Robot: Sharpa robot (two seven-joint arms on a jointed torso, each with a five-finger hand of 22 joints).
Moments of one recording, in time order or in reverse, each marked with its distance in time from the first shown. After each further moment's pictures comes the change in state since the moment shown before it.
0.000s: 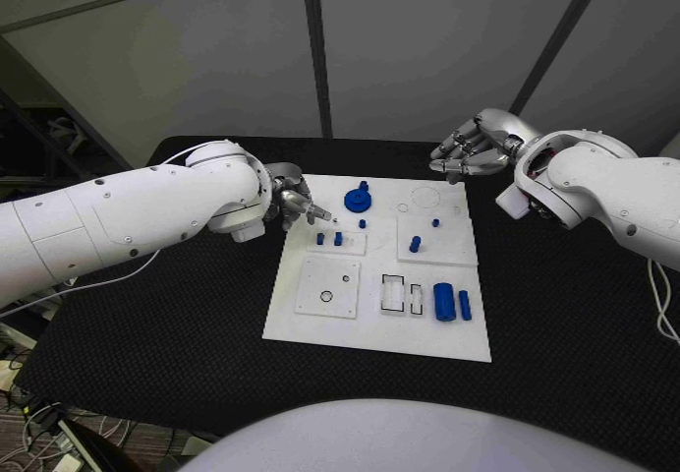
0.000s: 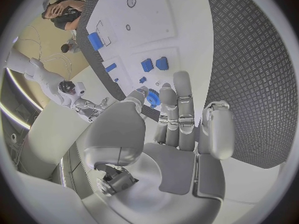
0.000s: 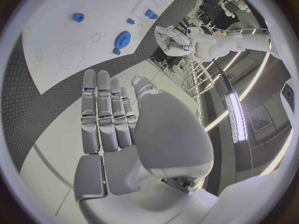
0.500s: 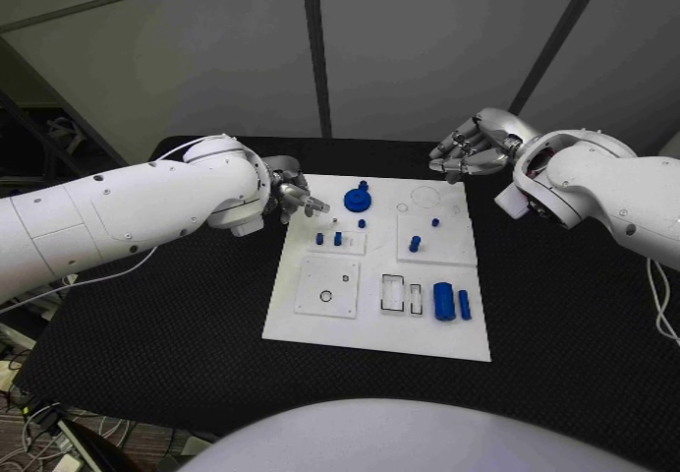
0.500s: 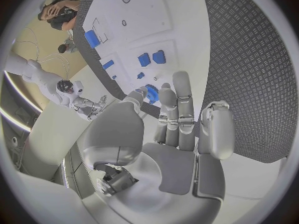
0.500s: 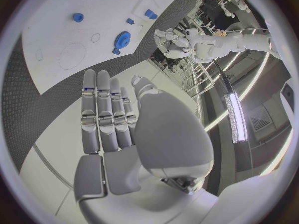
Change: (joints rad) left arm 0.016 0.007 0.000 -0.016 -0.026 -0.023 -0.001; left_hand -0.029 -0.008 0.015 -0.010 0.000 0.004 -0.004 0.008 0.013 0.007 0.000 0.011 0.017 0.003 -0.004 0.000 0.000 0.000 0.000 0.000 0.000 0.000; right arm 0.000 0.000 0.000 0.001 0.000 0.000 0.000; right_hand 0.000 0.000 0.000 0.000 0.000 0.000 0.000 0.000 0.000 0.004 0.004 0.000 0.000 0.000 0.000 0.000 0.000 0.000 0.000 0.000 0.000 0.000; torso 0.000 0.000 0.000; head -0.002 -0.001
